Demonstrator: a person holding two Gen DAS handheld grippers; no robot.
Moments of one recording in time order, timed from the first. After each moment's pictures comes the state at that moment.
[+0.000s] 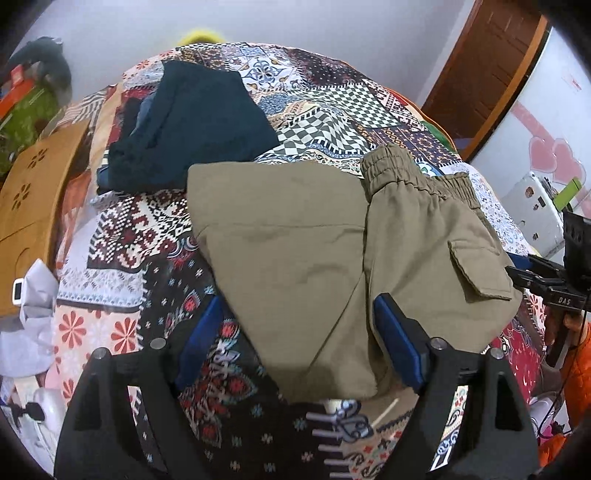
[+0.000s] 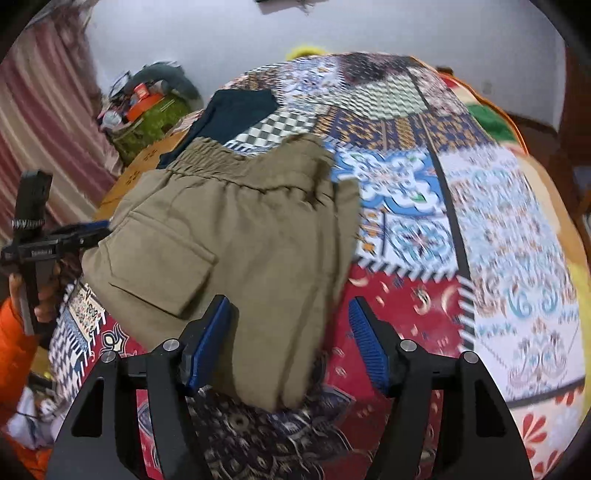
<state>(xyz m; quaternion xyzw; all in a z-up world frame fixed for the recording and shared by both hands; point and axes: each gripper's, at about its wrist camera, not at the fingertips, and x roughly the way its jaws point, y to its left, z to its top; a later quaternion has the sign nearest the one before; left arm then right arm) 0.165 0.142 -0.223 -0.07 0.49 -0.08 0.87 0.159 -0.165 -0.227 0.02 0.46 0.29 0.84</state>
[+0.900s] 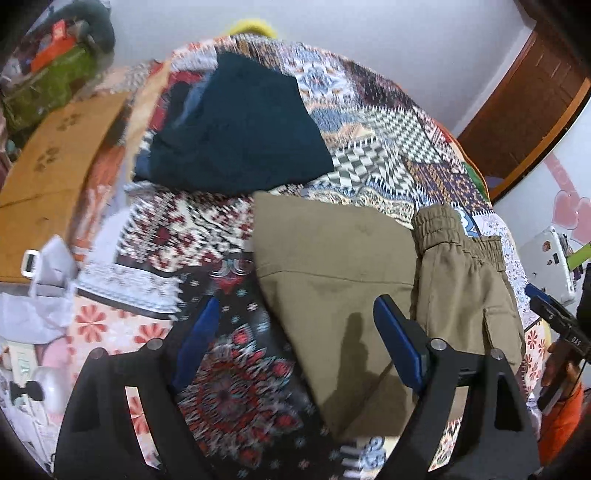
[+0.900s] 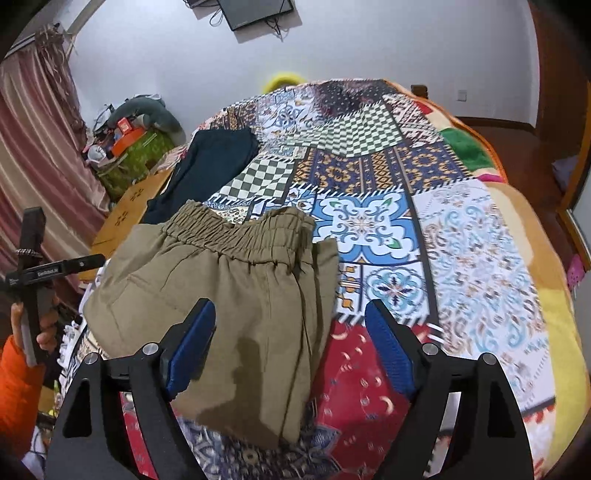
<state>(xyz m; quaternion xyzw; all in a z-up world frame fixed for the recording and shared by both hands) 0.202 0.182 -0.218 -0.15 0.50 -0.01 0.85 0.181 -0.165 -0.193 0.05 0.43 0.25 0.87</state>
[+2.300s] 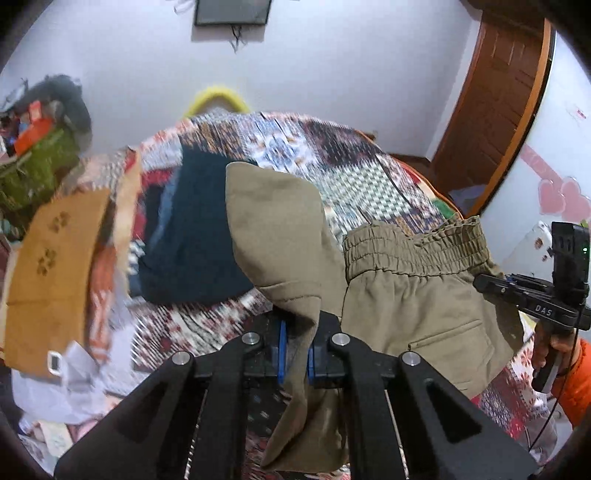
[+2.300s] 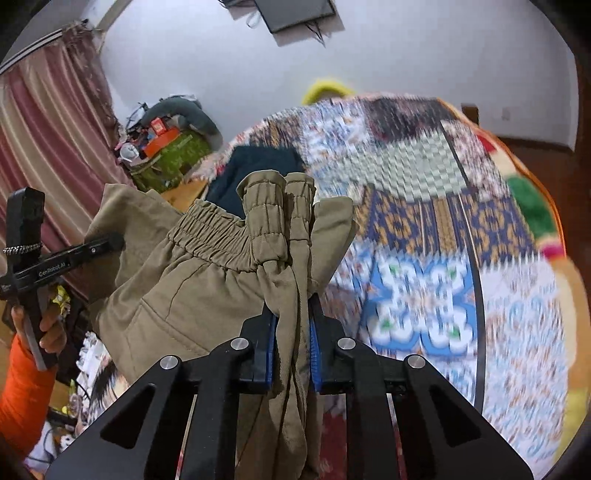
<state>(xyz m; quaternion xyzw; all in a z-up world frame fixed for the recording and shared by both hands) 0.236 0.166 -0.122 -0.07 0.40 -0.03 0.91 0.246 -0.112 -0.157 0.04 0.40 0.33 0.85</state>
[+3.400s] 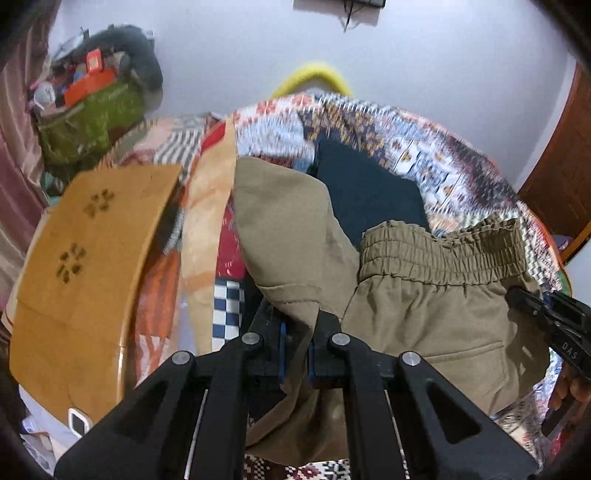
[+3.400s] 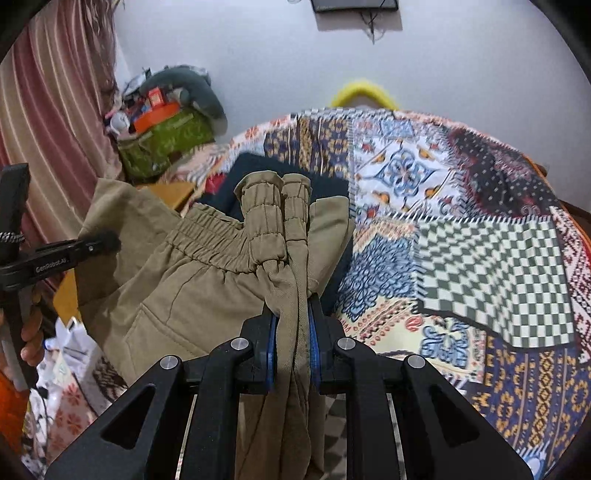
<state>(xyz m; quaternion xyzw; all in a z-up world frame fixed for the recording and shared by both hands) 0.392 0.338 -0.223 -0.11 0.44 0.12 0.88 0.397 0.094 -0.198 -0.06 0.39 0.34 0.85</state>
